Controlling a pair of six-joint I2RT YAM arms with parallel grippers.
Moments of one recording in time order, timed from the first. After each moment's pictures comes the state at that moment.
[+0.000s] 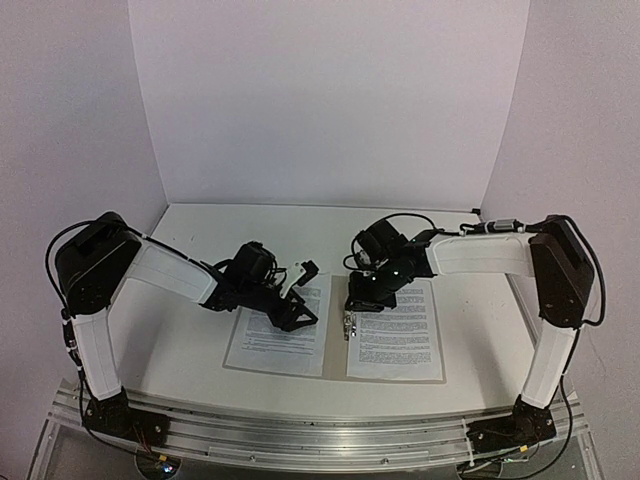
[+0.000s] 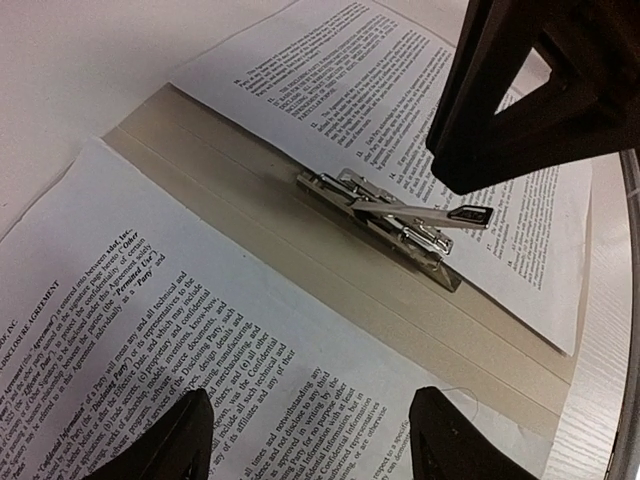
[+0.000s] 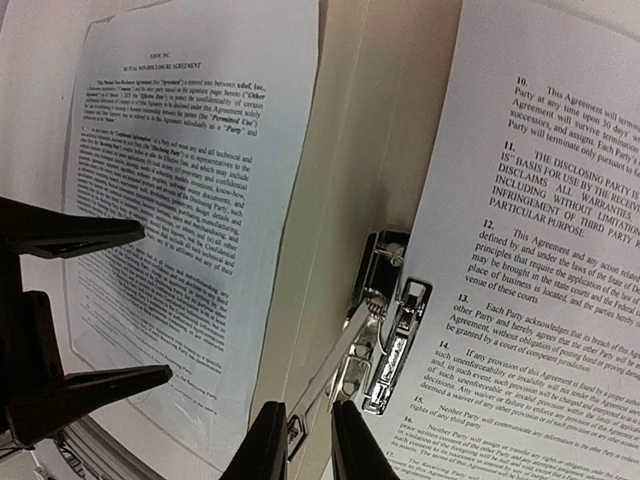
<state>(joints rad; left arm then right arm) -0.79 1.90 0.97 0.22 0.39 0.07 0.77 1.88 1.29 -0.50 -0.17 0.71</state>
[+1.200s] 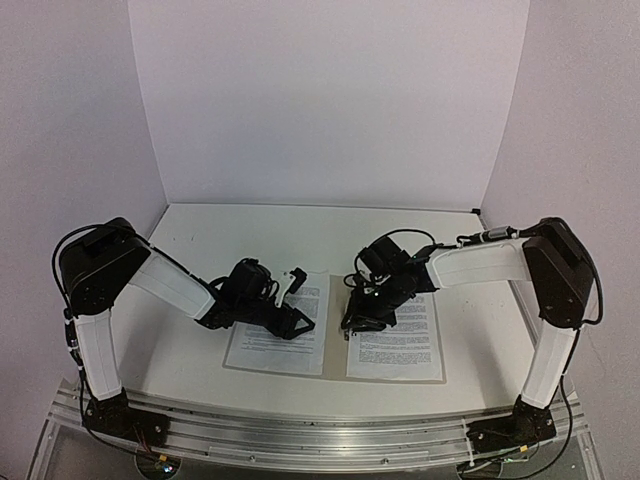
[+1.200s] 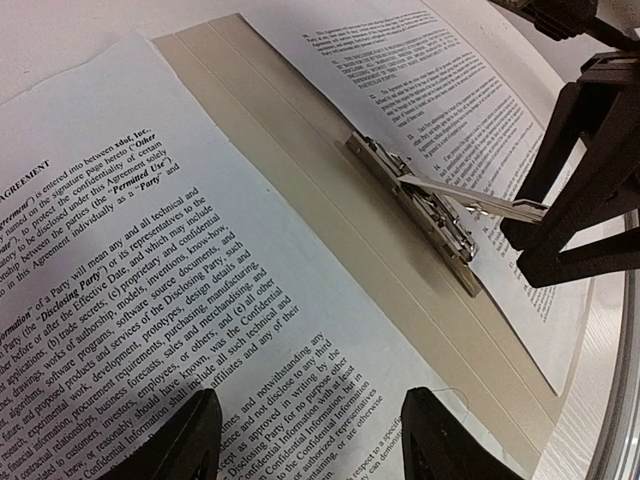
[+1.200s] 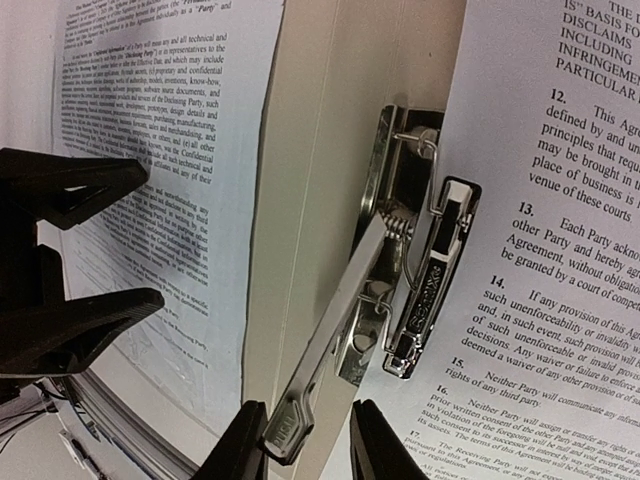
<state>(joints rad) -0.81 1.92 0.84 0.40 0.31 -0.23 0.78 1.88 1.17 -0.41 -0.31 0.76</state>
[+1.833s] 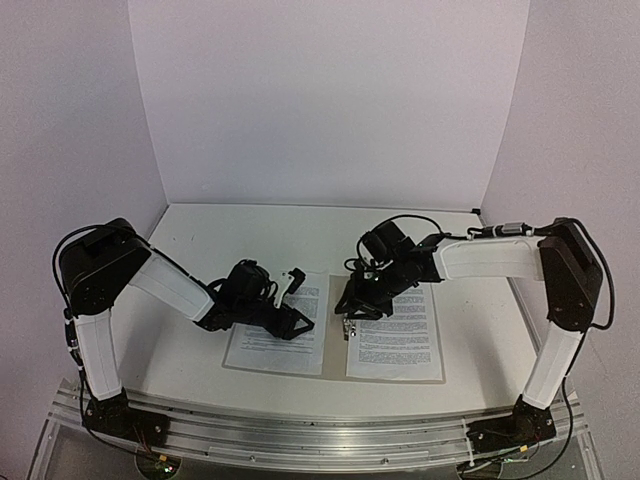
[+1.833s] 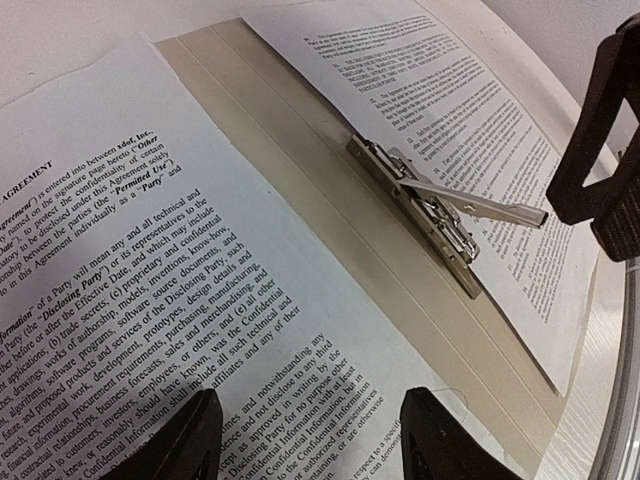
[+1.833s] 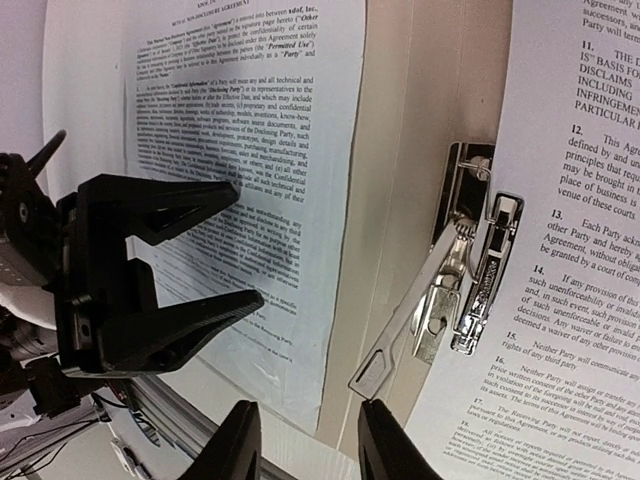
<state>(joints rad) -0.81 1.92 0.83 0.44 0.31 -0.24 0.78 1.84 1.23 -0.43 -0.35 0.86</state>
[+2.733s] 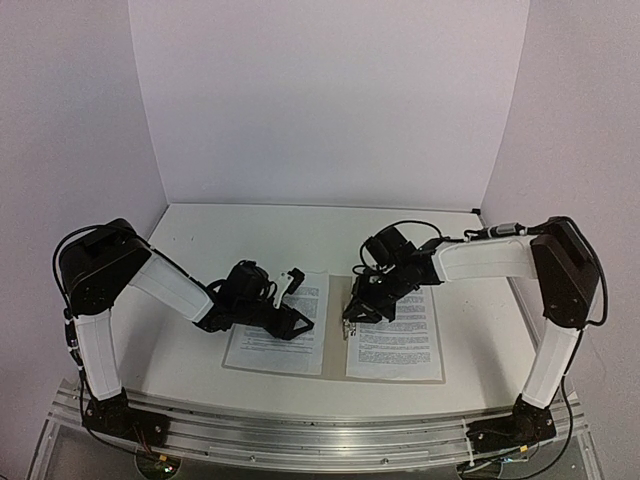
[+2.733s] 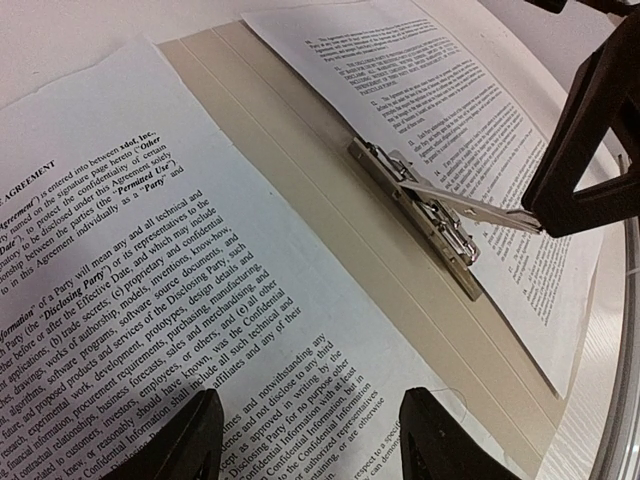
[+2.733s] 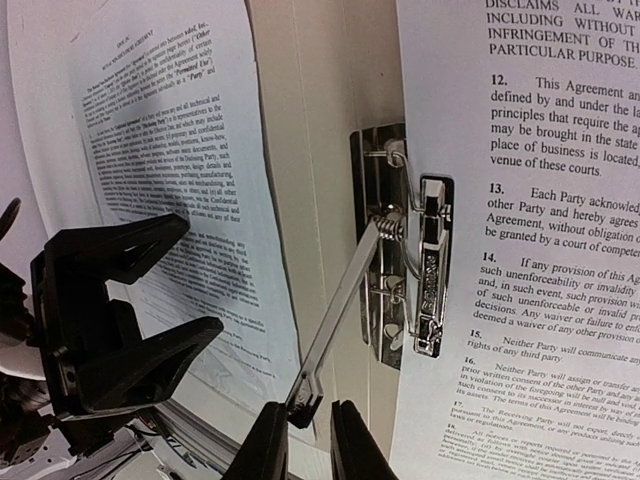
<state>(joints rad) -0.81 1.92 0.81 0.46 0.30 -0.24 0.75 1.86 1.19 -0.40 -0.36 1.02</state>
